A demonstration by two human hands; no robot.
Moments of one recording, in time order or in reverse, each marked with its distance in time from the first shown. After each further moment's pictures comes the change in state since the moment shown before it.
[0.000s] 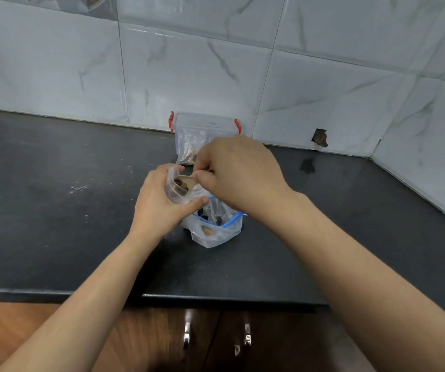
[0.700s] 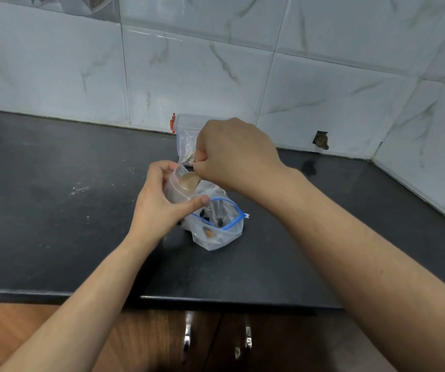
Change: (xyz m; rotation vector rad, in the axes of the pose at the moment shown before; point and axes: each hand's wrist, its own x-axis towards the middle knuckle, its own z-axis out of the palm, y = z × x) left_hand -0.004 0.006 -0.004 -0.193 0.018 -0.006; right_hand 0.018 -0.009 -0.019 -0.065 -0.050 0.027
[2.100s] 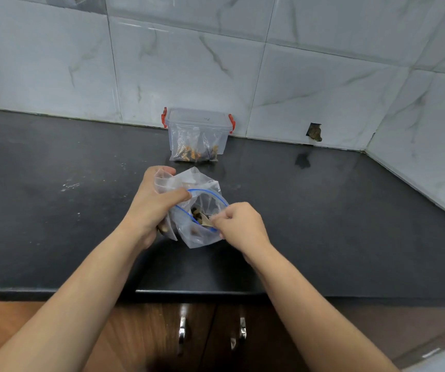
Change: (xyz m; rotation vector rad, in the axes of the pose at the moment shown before) left_hand -0.002 0.011 0.005 -0.342 -0.115 -0.364; right_hand -0.060 0.034 0.128 0.717 -0.177 0.675
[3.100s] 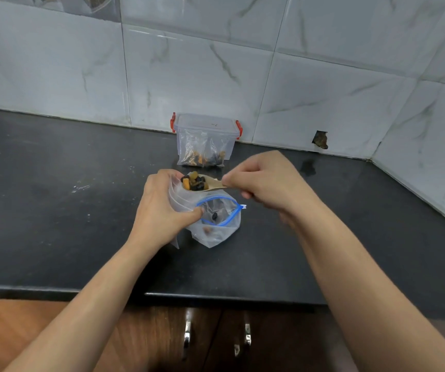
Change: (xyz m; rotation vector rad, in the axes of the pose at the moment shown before) left_hand -0.008 -0.005 -0.008 0.582 0.106 0.351; right_hand -0.020 -0.069 -0.082 0.080 -0.040 -0.292
